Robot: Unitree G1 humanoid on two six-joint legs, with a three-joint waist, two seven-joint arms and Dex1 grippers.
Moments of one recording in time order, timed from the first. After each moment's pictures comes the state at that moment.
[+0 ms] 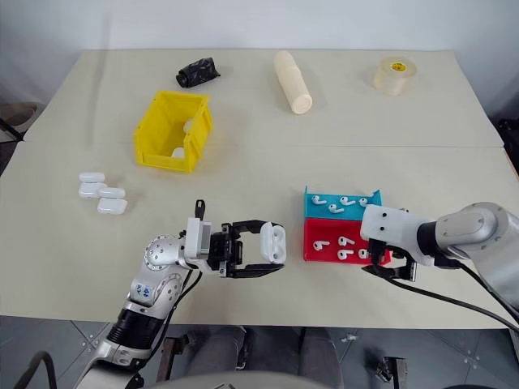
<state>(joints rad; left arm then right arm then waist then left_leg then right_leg) -0.26 0.23 -0.21 -0.04 -0.42 -0.15 -1.15 -0.24 -1.35 0.19 -0.50 0.28 0.72 1.00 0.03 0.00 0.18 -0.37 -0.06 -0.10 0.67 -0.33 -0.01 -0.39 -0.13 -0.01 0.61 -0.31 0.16</state>
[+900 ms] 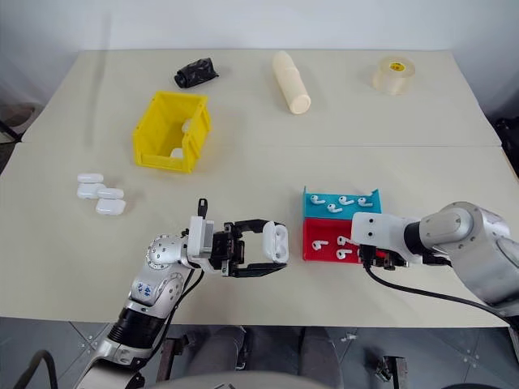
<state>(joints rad) -0.27 0.23 -0.22 -0.05 -0.42 -0.13 -1.13 -0.32 -1.24 0.27 -0.45 0.10 0.68 1.09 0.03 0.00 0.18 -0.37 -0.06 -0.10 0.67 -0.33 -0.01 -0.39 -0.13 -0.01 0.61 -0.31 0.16</state>
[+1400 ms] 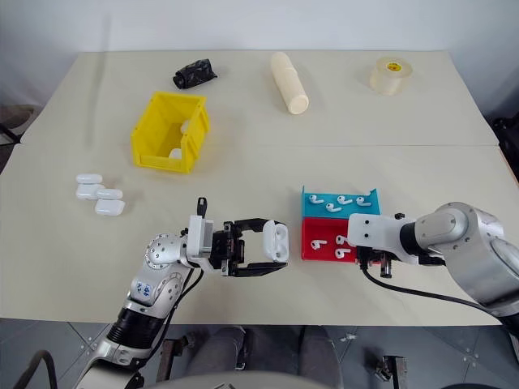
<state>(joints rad) -0.27 0.23 -0.22 -0.07 -0.42 -0.12 -1.13 -0.32 -1.21 0.27 -0.46 0.07 0.68 1.12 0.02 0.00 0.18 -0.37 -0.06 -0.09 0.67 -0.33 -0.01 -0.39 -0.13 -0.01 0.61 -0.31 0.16</state>
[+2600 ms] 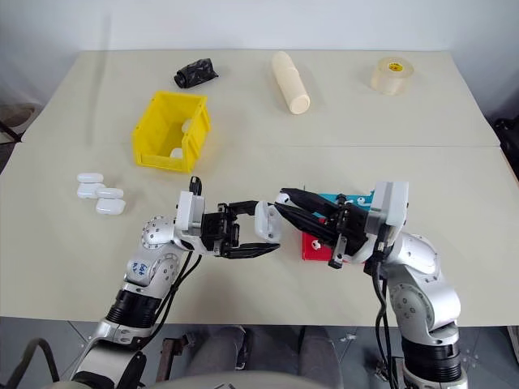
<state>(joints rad) -0.39 0.24 -0.15 0.01 -0.51 -0.04 -1.19 -0.13 -0.37 -0.09 -0.52 0.71 0.25 0.97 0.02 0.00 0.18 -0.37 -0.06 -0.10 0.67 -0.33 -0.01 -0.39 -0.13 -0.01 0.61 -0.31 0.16</state>
